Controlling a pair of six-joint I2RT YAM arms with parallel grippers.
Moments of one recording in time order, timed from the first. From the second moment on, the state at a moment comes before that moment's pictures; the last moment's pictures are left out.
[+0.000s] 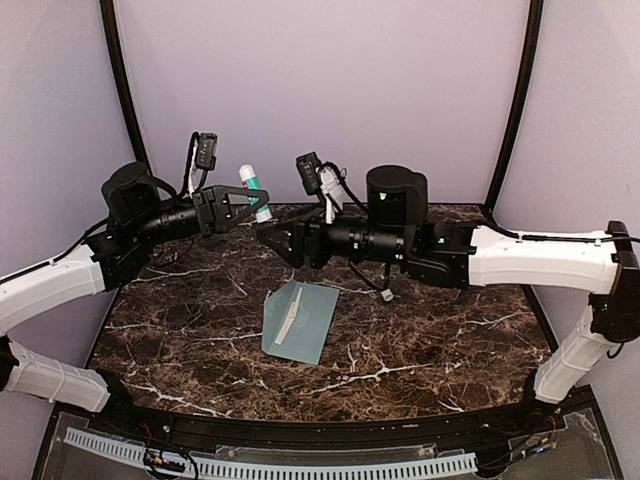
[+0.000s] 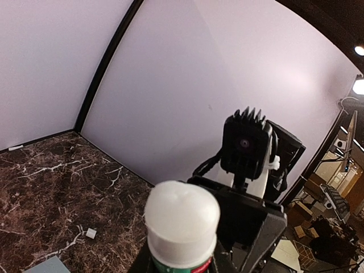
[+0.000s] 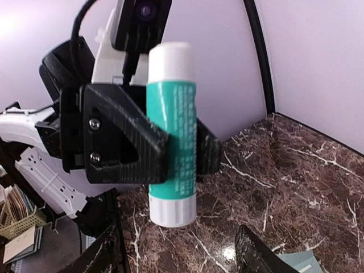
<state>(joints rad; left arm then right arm) -0.62 1.15 0.91 0.36 0.67 -0.59 1.10 1.56 1.28 0.21 -0.17 0.30</state>
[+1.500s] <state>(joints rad) -0.63 1.22 0.93 0.42 1.03 -0.54 1.14 1.58 1.25 0.28 -0.32 0.27</state>
